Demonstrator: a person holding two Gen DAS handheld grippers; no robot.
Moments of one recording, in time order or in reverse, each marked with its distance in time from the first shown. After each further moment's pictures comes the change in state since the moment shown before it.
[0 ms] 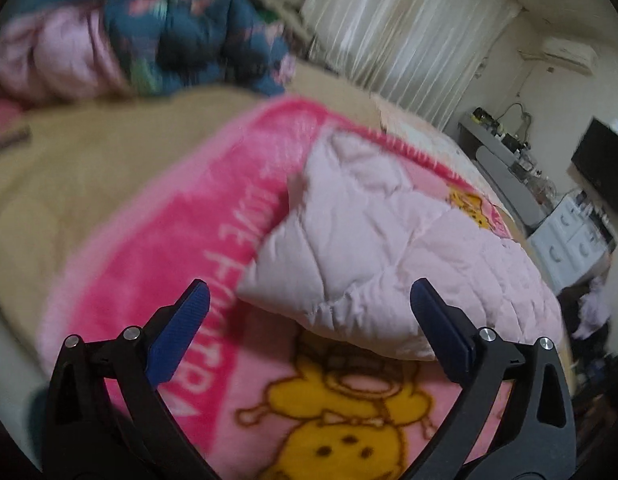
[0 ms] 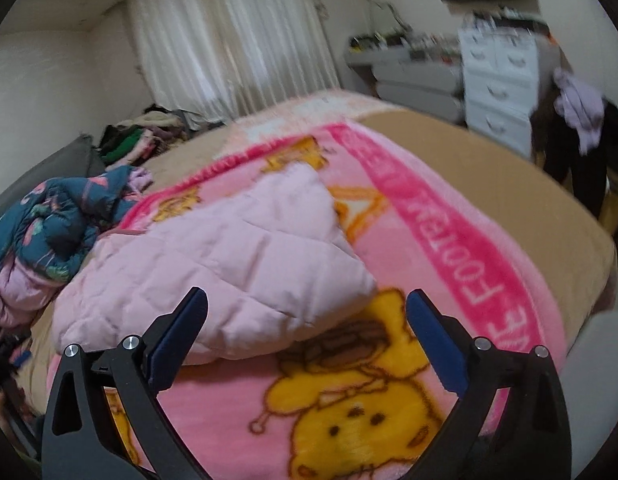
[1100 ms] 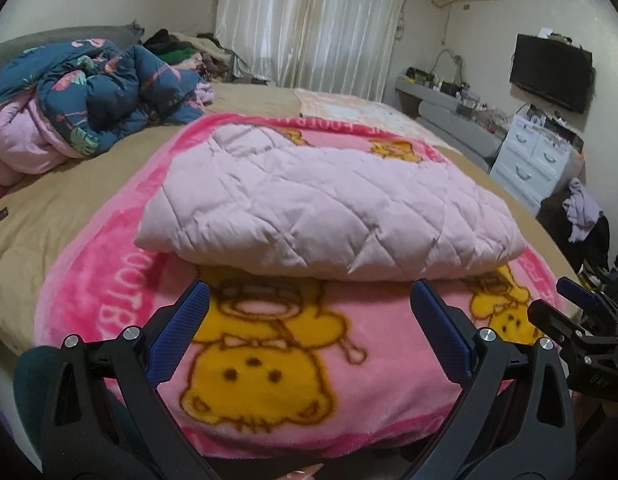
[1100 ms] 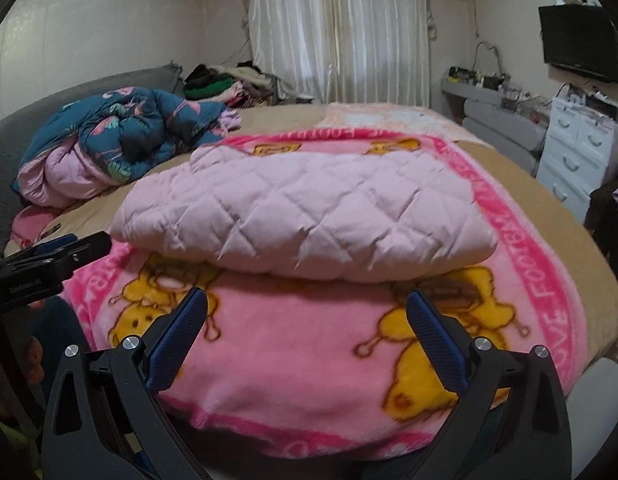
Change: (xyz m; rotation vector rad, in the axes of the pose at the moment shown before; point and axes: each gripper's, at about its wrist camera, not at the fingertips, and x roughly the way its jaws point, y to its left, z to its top) left arm -0.043 -0.116 -0.093 0.291 0.003 -0.075; right arm -0.045 0.117 -0.096 -0.339 0.037 0.150
